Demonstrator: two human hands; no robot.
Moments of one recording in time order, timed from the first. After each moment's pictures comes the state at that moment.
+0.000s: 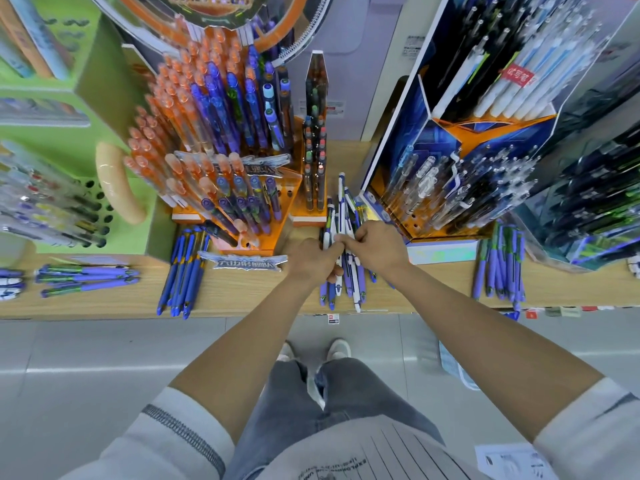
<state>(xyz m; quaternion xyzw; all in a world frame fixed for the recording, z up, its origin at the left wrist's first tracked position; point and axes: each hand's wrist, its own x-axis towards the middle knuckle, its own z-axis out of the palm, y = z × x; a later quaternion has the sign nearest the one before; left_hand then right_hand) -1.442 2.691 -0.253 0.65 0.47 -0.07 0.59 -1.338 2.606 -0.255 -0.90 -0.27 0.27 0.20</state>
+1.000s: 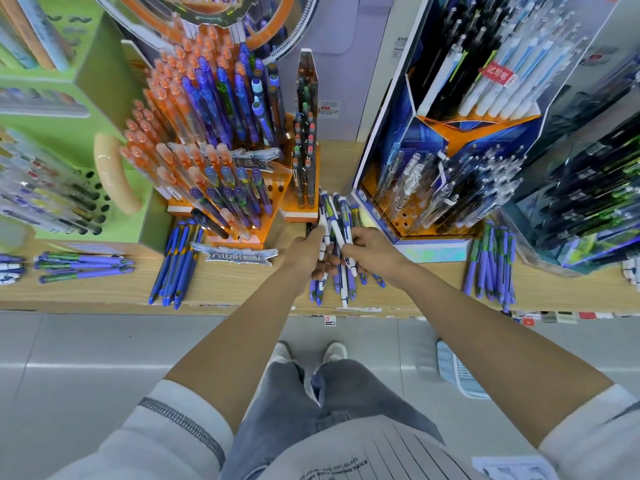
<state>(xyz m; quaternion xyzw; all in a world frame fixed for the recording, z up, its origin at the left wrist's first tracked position) -1.440 2.680 -0.242 0.49 0.52 -0.04 0.70 -1.338 2.583 -0.237 -0.79 -0.22 0.46 0.35</state>
